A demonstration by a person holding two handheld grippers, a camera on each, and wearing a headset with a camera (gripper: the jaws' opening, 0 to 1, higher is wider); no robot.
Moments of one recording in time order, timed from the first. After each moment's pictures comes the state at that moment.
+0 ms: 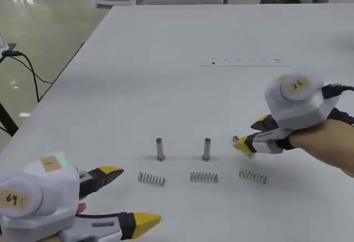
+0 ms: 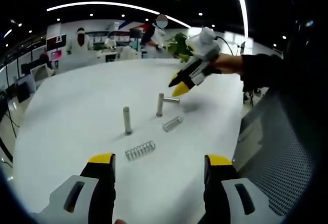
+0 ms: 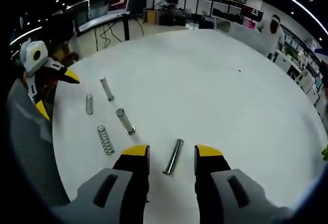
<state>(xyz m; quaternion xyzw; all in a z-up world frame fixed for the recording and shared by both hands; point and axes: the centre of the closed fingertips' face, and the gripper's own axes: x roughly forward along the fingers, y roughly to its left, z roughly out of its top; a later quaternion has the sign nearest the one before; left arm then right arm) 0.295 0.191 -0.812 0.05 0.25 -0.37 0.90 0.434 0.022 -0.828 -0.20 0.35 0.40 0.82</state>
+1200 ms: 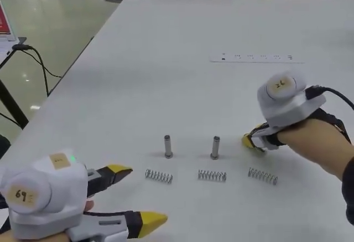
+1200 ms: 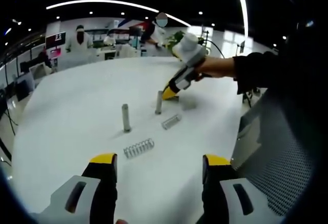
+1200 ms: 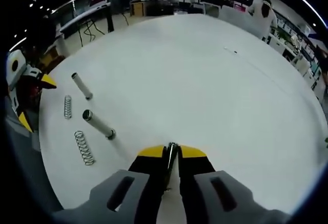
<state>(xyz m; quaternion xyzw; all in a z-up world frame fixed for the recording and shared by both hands) 0.293 0.191 -0.816 0.05 0.26 -0.37 0.89 0.448 0.023 -0.860 -0.20 0.40 0.35 0.82</state>
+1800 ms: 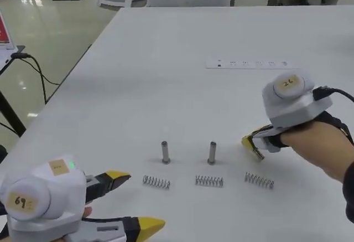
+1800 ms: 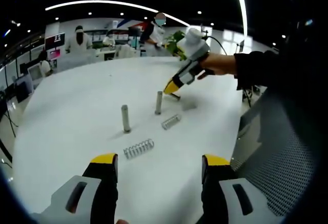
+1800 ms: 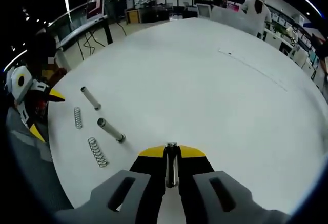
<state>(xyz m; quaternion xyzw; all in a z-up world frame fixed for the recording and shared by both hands) 0.293 0.191 -0.815 0.06 0.25 -0.37 0.89 0.437 0.017 -0.837 -0.15 0.40 0.35 0.84</state>
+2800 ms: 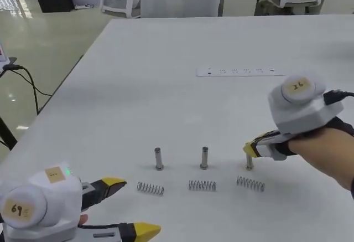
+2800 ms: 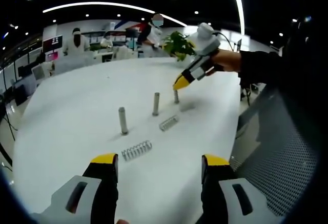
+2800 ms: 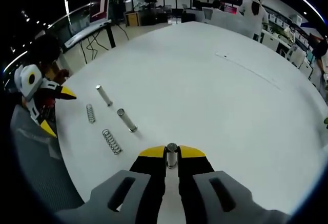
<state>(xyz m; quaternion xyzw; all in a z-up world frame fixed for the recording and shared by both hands) 0.291 0.187 -0.813 0.06 0.25 -0.38 0.89 0.416 0.003 -0.818 -0.14 0.39 0.35 0.84</state>
